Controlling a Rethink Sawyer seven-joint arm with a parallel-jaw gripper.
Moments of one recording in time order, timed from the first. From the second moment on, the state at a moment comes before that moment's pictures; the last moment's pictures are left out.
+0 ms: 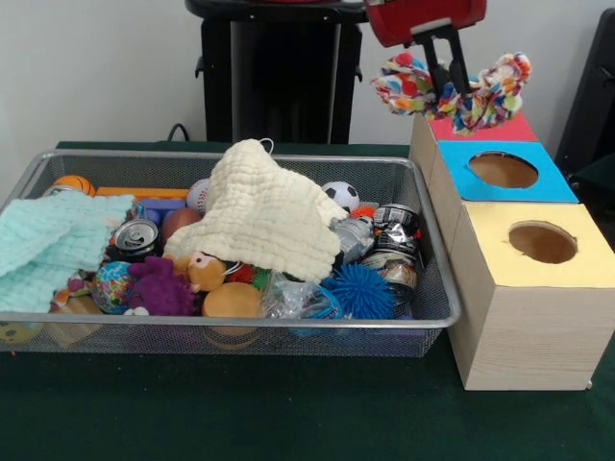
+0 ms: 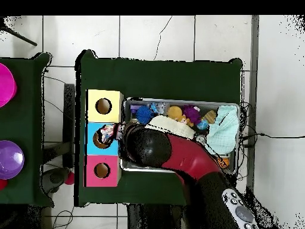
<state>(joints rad) -0.53 -0.94 0.48 2.03 0.20 0.48 1.61</state>
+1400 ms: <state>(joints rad) -0.31 -0.80 0.44 2.01 0.20 0.24 1.61</state>
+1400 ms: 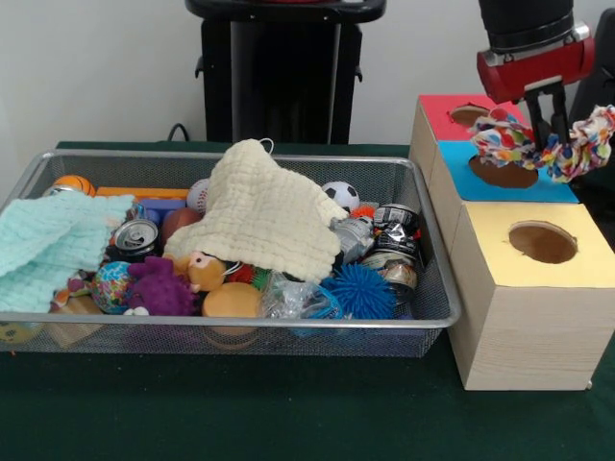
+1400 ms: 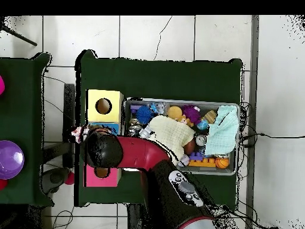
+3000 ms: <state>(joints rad) -0.13 -0.77 0.22 1.87 0.20 0.21 1.61</state>
